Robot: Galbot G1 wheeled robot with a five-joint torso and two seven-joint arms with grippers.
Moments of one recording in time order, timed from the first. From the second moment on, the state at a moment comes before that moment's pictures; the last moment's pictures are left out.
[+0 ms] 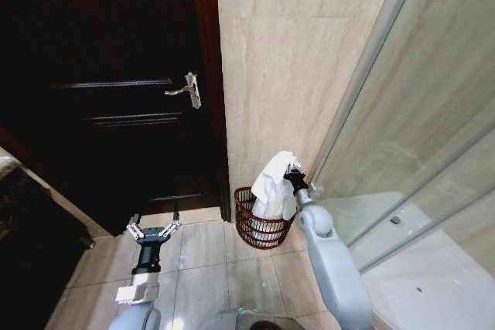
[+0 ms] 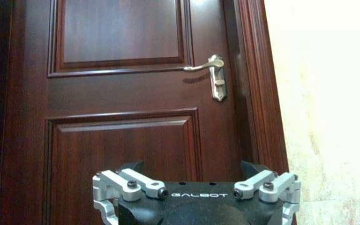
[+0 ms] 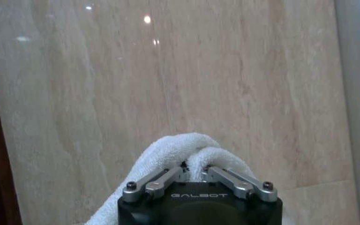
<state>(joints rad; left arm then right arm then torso) 1.82 -1.54 -0.71 -2.12 -0.07 -0.47 0.00 -0.96 1.46 0.40 1.60 0.29 -0.05 -0.03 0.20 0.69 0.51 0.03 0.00</state>
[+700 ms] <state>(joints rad) 1.79 -1.53 -0.72 -2.10 -0.08 -0.45 0.00 -1.02 1.48 0.41 1.62 0.24 0.02 -0.05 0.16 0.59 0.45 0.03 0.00</state>
